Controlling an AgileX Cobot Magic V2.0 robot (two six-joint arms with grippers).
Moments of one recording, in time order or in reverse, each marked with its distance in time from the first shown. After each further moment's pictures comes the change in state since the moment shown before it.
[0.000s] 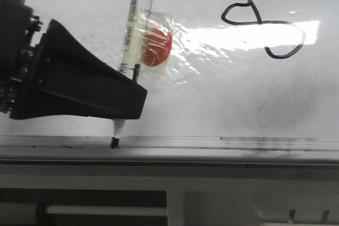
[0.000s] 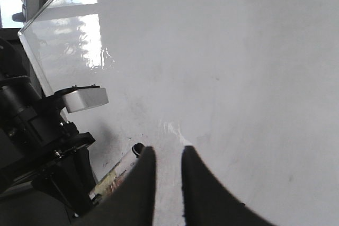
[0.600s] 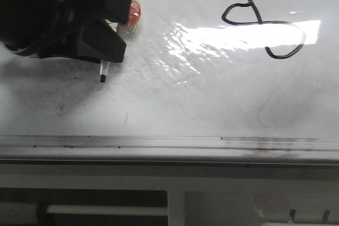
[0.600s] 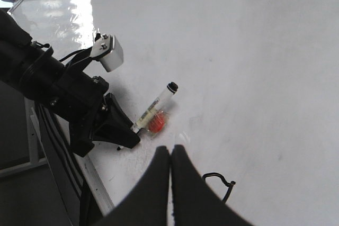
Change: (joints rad) left arm -0.196 0.078 -0.190 -0.114 -0.715 -0.008; right arm -0.001 -0.016 0.000 -0.025 0.067 0.000
